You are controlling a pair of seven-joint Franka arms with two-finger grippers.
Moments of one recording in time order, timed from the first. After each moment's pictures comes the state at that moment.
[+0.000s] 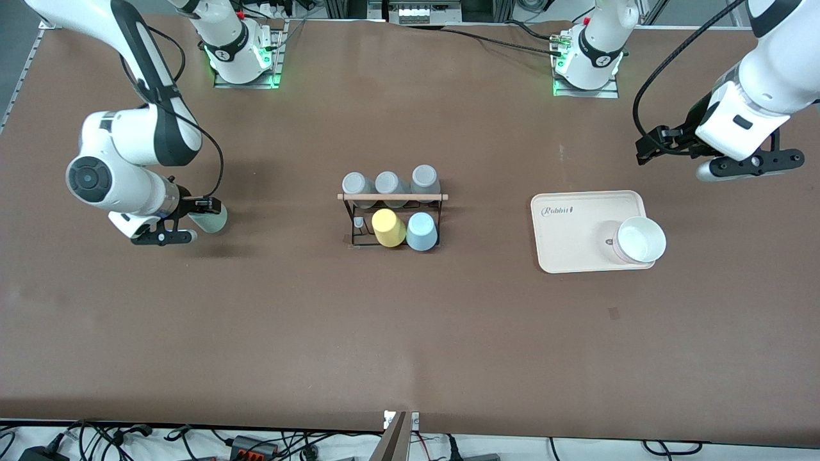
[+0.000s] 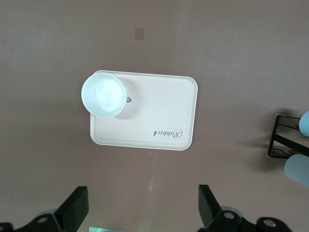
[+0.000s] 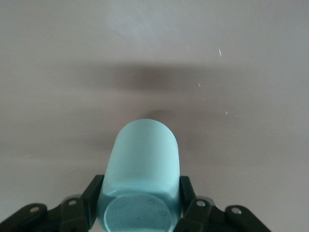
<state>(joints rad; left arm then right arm) 0.06 -0.03 -0.20 -1.69 -0.02 1.58 -0.29 0.03 0.27 0.06 -1.99 -0.04 2.04 0.04</state>
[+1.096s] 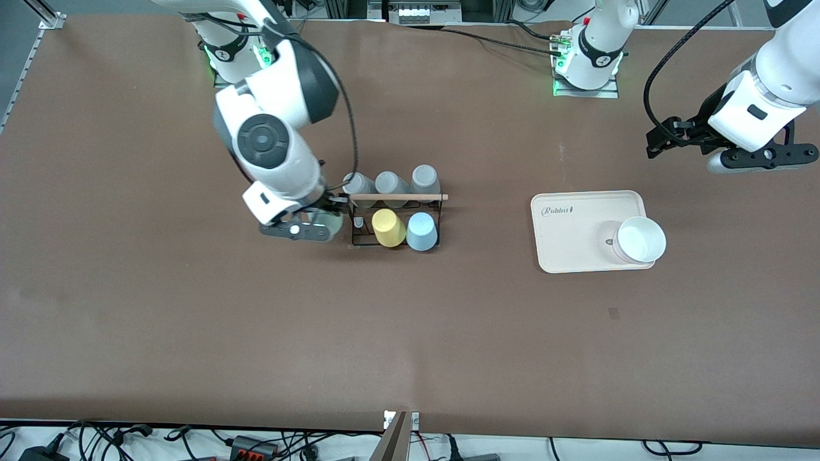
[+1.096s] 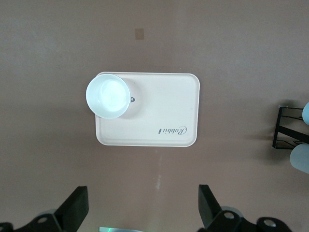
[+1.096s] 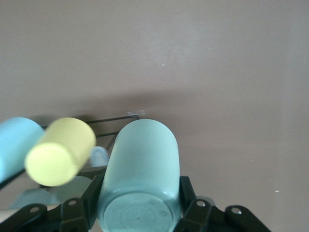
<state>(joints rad) 0.07 -0.04 -0.19 -1.69 -0.02 1.56 -0.21 0.50 0.49 0.07 -1.46 0.01 1.86 0.69</state>
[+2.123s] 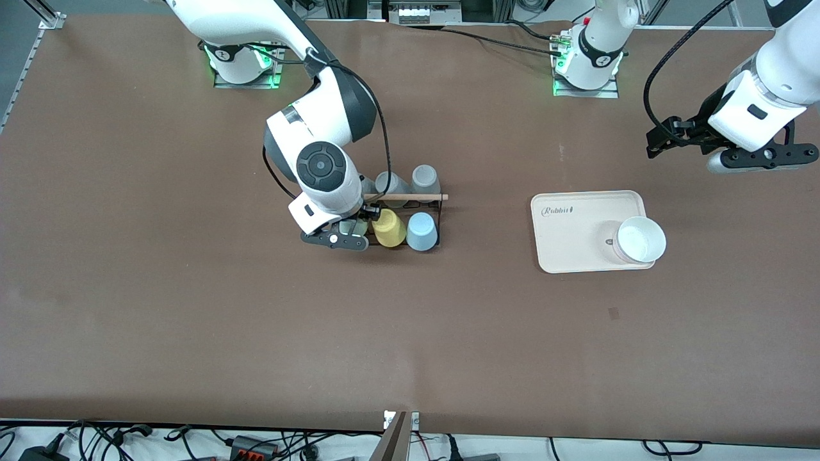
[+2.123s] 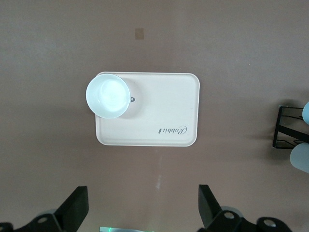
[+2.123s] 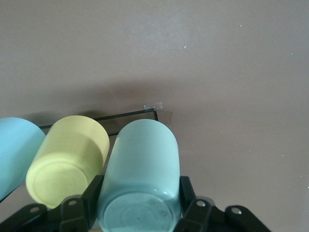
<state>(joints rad) 0.07 -0.04 -0.19 -1.69 -0.02 1.56 -0.21 0.55 0.62 0.07 -1.38 0.01 1.85 0.75</state>
